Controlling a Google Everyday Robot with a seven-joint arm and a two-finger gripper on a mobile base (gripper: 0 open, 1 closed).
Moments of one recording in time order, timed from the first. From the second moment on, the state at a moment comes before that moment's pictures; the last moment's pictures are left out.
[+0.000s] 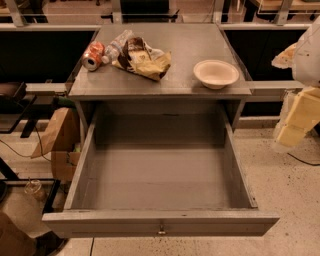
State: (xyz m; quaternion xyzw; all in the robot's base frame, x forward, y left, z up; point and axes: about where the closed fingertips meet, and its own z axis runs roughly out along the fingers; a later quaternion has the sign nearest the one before) arm 0.438 -0.214 0.986 -0.60 0.78 -0.05 0.17
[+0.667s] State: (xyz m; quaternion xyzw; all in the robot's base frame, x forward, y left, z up) arm 0.432 -0.223 0.984 -0.59 0.78 -0.05 0.18
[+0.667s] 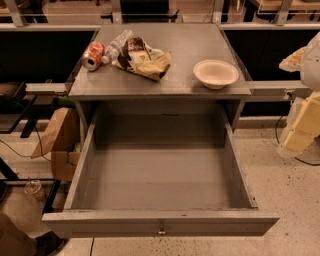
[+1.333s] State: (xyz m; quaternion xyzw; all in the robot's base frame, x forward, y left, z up) arm 0.372 -0.237 0.917 -0.56 0.81 -0.02 0.19
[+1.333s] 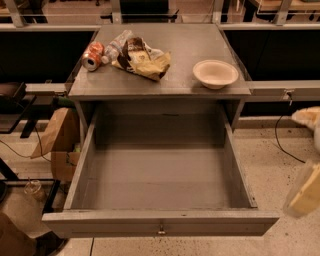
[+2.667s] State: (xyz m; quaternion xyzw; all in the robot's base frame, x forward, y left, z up) arm 0.305 -0.174 0.708 -0.51 0.82 0.15 0.22
